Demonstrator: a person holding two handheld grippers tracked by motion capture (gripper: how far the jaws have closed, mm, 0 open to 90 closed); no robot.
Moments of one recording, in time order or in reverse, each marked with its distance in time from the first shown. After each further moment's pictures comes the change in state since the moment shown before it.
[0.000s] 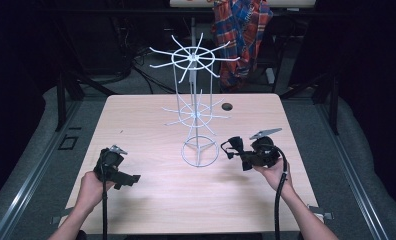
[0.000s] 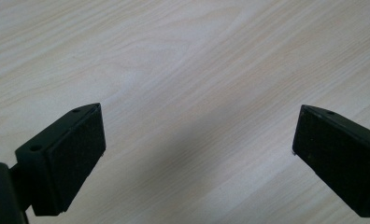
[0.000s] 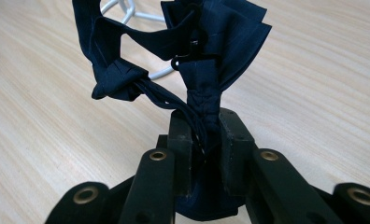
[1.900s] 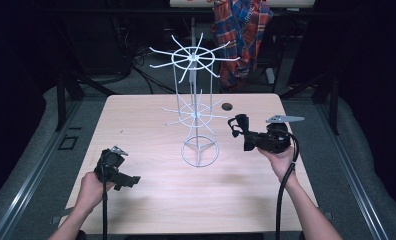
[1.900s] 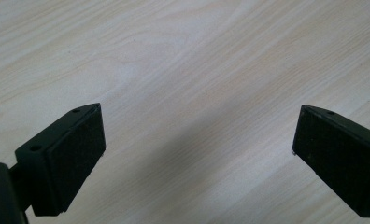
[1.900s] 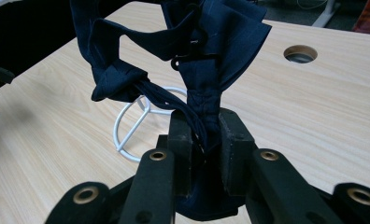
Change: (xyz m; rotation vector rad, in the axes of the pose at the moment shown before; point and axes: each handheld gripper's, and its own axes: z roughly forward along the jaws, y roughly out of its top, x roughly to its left) left arm -0.001 -0.001 0.002 0.021 -0.002 0.014; right arm -0.023 0.023 -0.036 -0.294 0.090 0.062
